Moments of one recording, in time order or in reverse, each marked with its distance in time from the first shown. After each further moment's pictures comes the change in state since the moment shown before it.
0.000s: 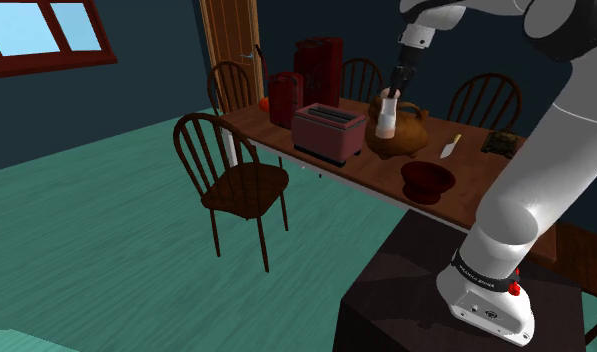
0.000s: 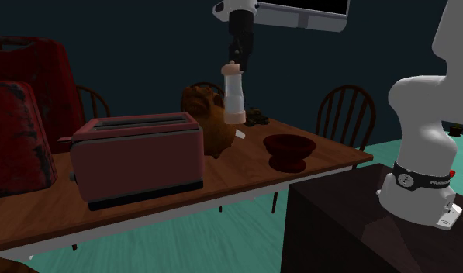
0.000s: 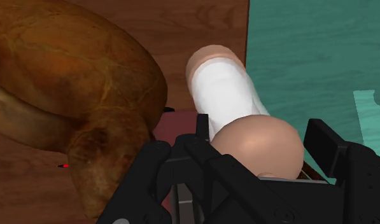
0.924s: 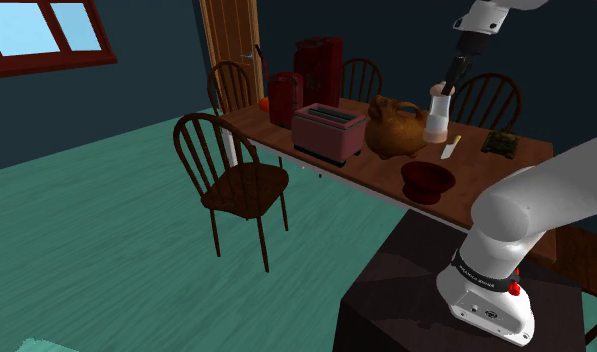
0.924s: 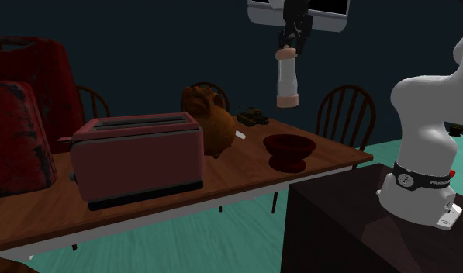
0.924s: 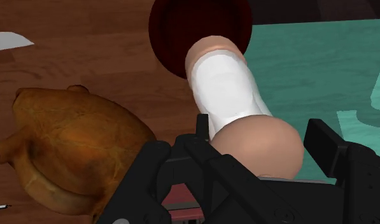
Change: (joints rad) arm -0.117 -0.481 0.027 -0.265 -0.215 -0.173 0.004
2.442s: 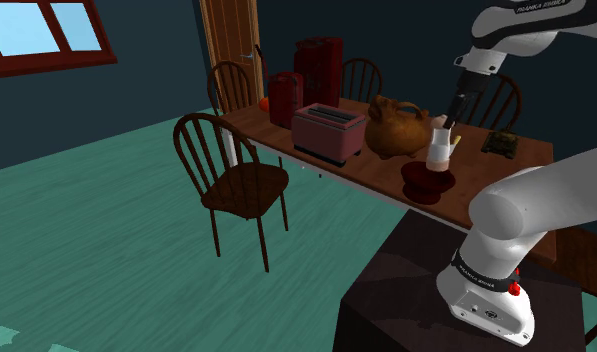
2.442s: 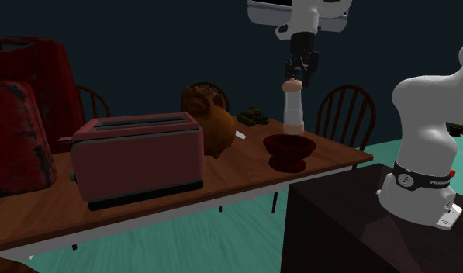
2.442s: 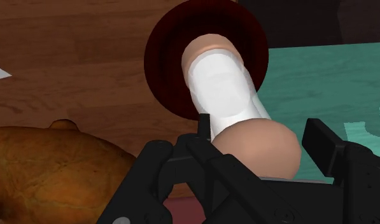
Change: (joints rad) arm -0.059 -0.106 -0.048 -0.307 -0.075 0.202 -0.040
